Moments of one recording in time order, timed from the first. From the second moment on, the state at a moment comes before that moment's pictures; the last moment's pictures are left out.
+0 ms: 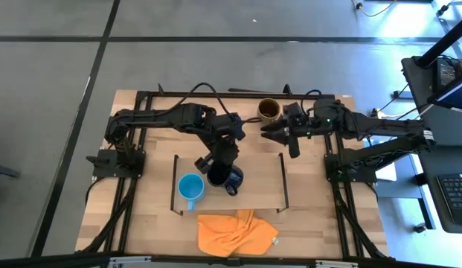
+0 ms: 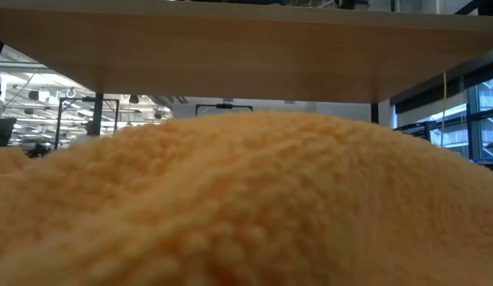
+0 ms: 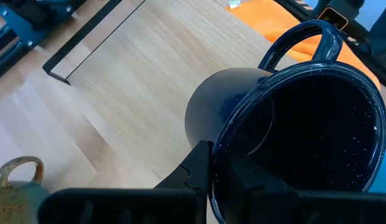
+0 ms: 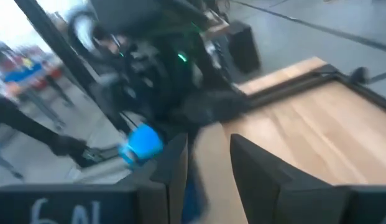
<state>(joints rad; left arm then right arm) 0.00 1.82 1.98 -1.21 0.28 0.71 -0.07 1.06 1.04 -0.13 -0.13 0.42</state>
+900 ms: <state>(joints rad) -0.03 1.82 1.98 -1.12 0.26 0.56 0.00 1.10 1.04 -0.12 -0.10 0.59</state>
